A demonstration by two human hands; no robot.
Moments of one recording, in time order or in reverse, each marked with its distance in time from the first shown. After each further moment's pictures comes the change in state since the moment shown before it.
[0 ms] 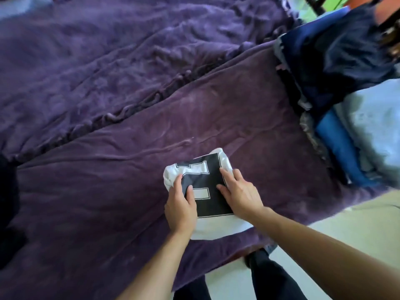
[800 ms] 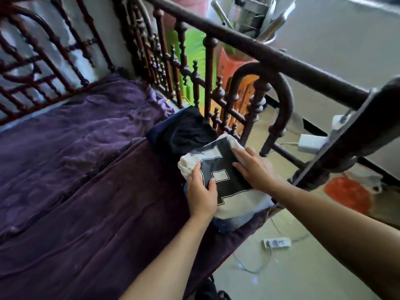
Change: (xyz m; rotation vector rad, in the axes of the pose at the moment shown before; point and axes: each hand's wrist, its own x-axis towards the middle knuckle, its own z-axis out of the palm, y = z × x) left_hand -0.116 0.432 0.210 -0.251 -0.183 0.409; right_hand -0.040 0.390 -0.337 -0.070 0.515 0.011
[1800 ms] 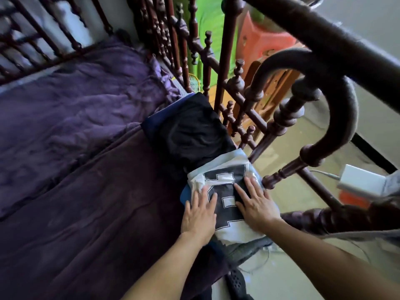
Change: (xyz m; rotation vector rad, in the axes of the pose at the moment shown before) left_hand 0.052 -0.101 0.070 1.029 -0.651 0.120; right_hand 0.002 0.061 0.127 -0.350 -0.512 -0.010
